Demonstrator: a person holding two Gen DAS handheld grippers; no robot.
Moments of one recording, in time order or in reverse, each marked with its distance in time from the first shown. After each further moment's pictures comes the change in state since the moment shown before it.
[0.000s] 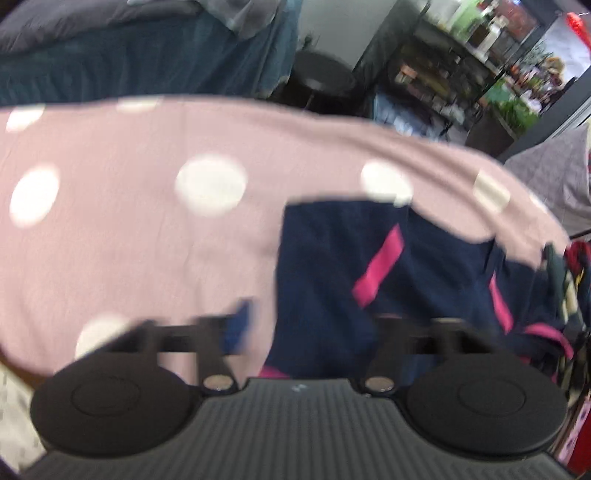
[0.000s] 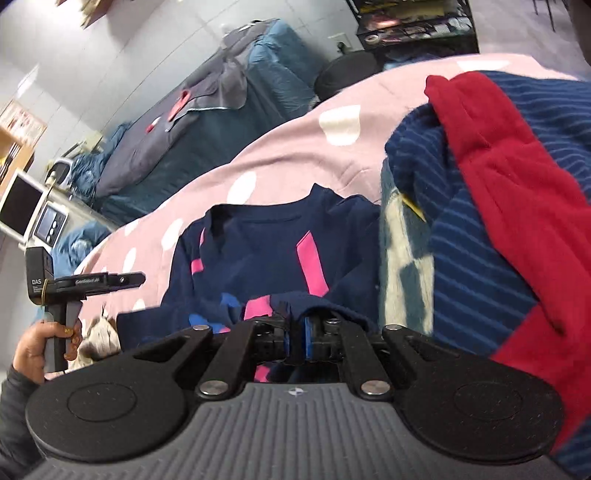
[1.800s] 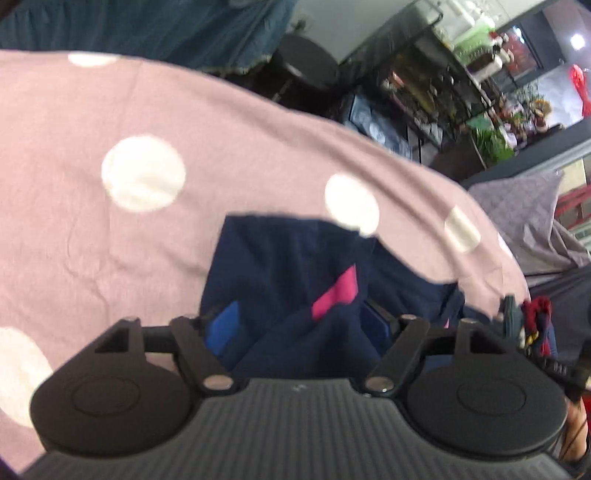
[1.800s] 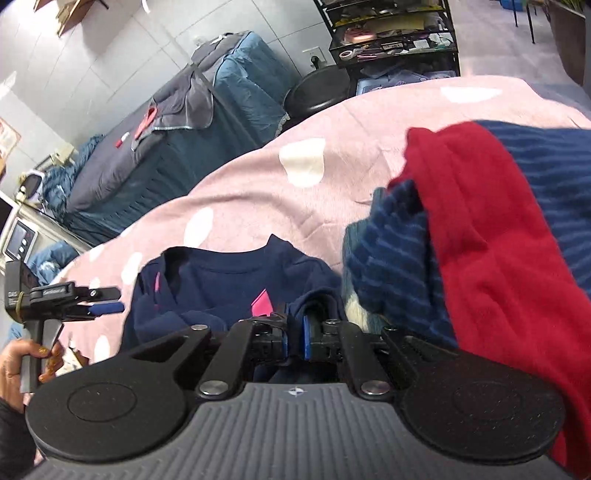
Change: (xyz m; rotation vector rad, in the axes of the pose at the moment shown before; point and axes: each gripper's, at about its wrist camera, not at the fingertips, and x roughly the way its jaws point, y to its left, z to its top) left arm 0.048 0.002 0.026 -0.150 0.030 -0.219; right arm 0.052 -0.011 0.059 0.010 -0.041 -0.112
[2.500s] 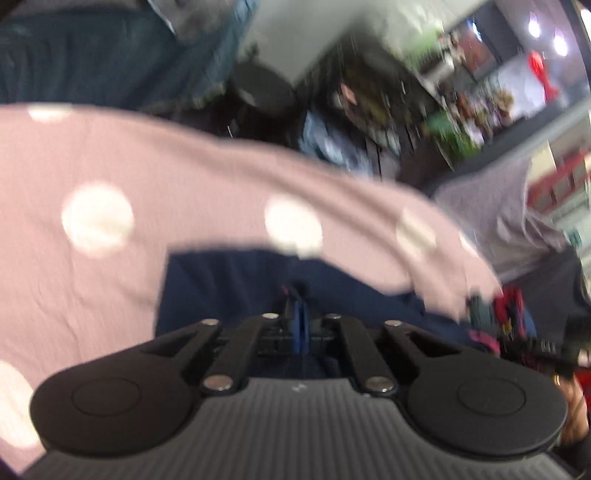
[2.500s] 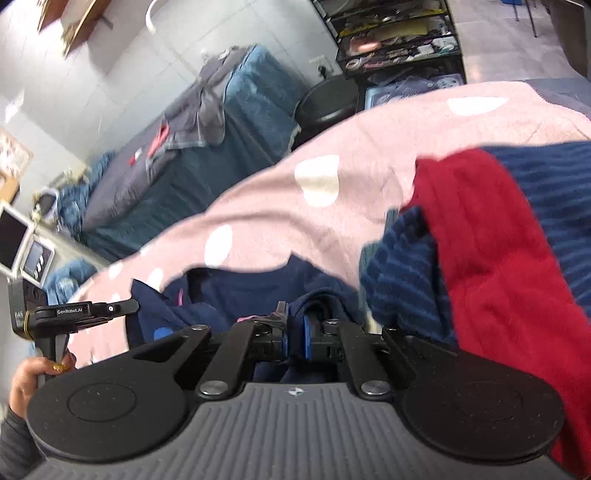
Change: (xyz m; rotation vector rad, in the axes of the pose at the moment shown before) left arm -0.018 -0.040 0.006 0.113 -0.137 -0.028; right arm -0.012 -0.007 0.013 0.069 -0.044 0.065
